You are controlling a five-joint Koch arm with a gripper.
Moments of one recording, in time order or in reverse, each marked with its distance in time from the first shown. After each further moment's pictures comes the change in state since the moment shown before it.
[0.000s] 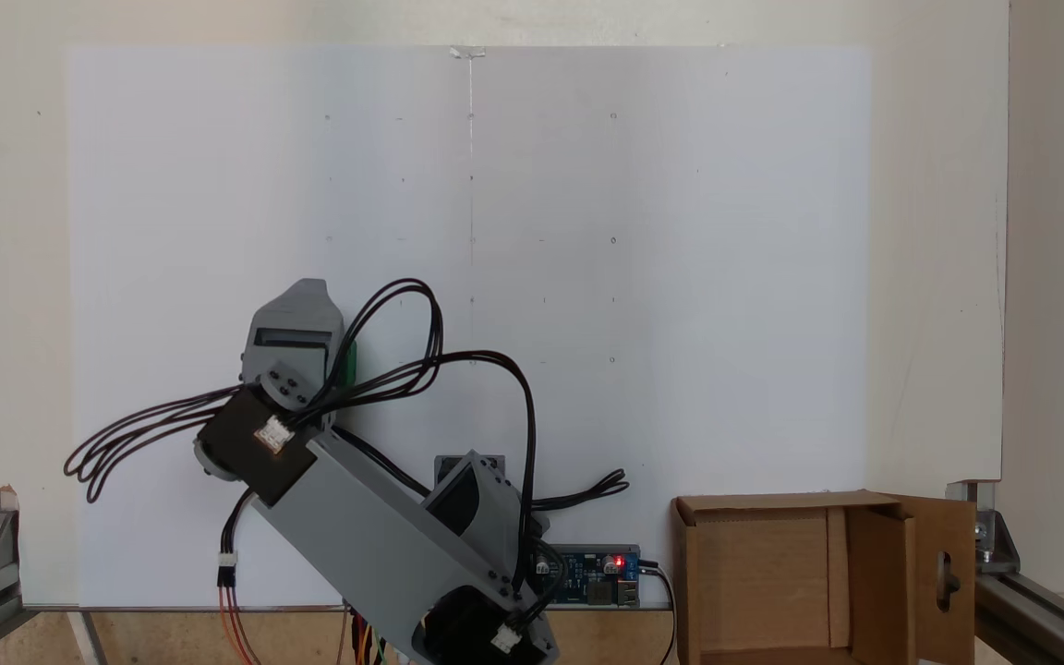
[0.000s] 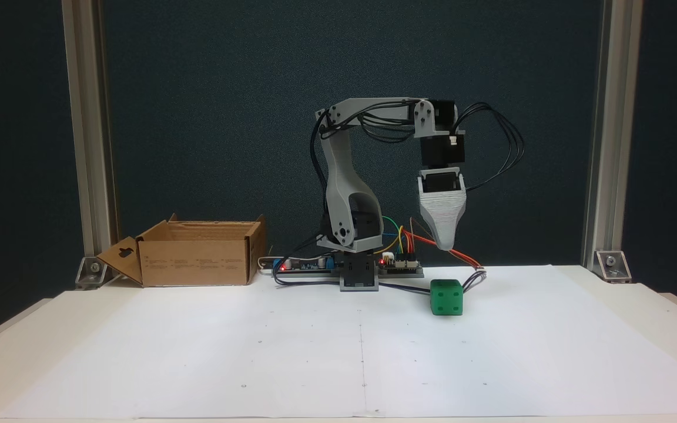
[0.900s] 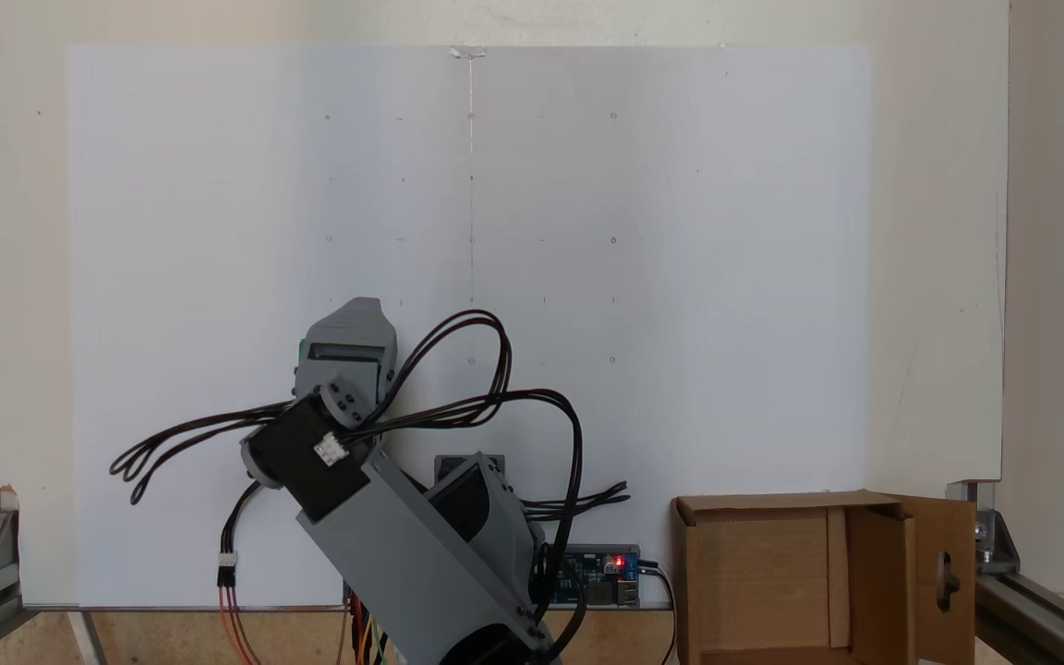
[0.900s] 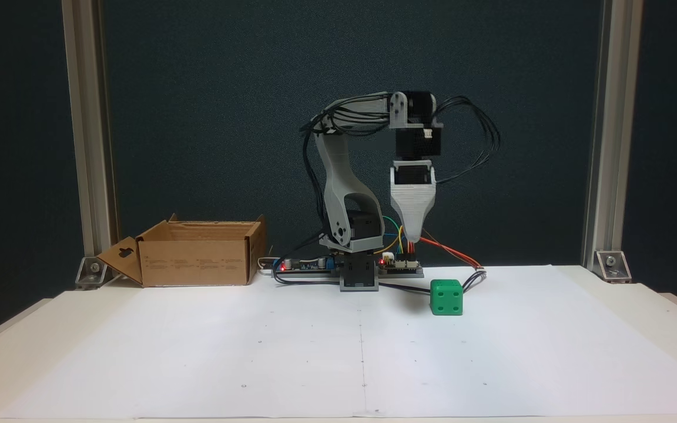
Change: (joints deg) arm 8.7 6.4 1.1 10.8 -9.0
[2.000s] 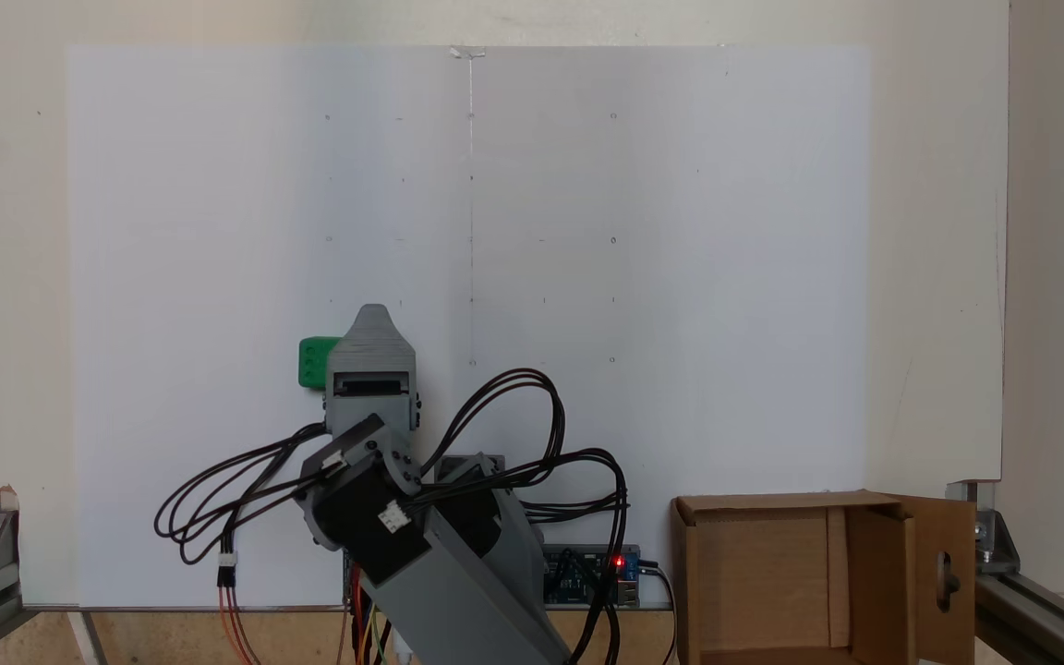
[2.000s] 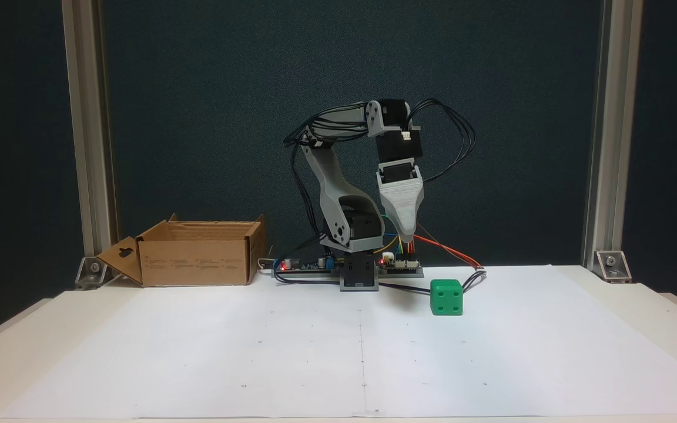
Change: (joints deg) arm 2.1 17.5 12.6 -10.5 -4.0
